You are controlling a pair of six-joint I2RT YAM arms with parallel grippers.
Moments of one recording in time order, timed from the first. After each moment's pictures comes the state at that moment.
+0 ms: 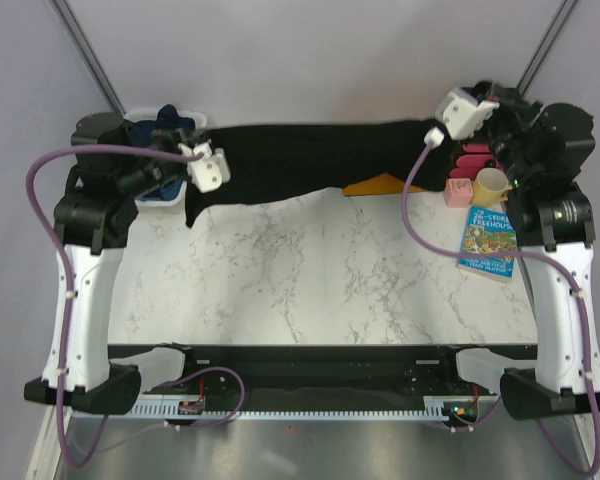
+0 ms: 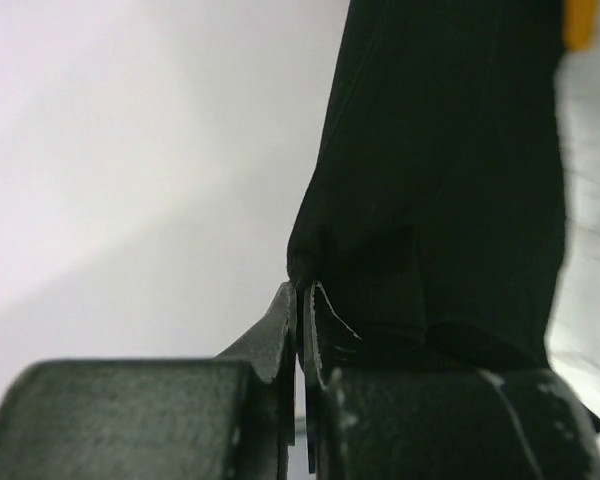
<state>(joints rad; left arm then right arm) -0.17 1.22 1.75 -0.71 0.53 1.25 0.08 1.21 1.67 -0.35 -0.08 -1.22</state>
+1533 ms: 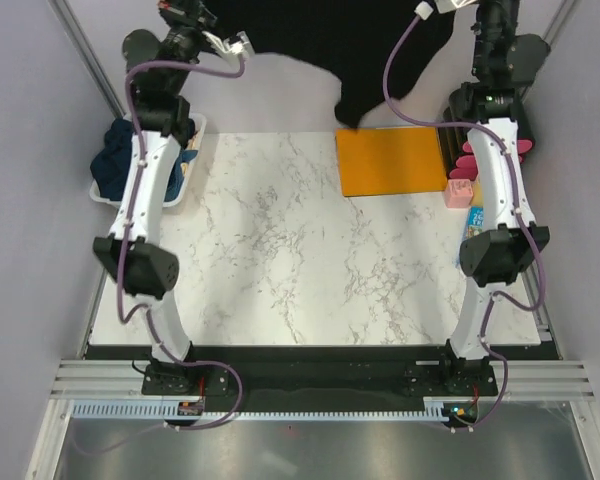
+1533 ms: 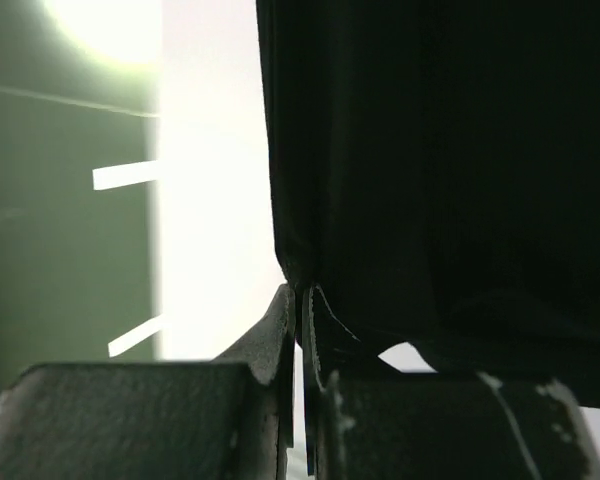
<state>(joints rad) -0.13 1.98 2.32 0.14 0.33 1.53 0.05 2.07 2.43 0.57 0.00 -1.49</state>
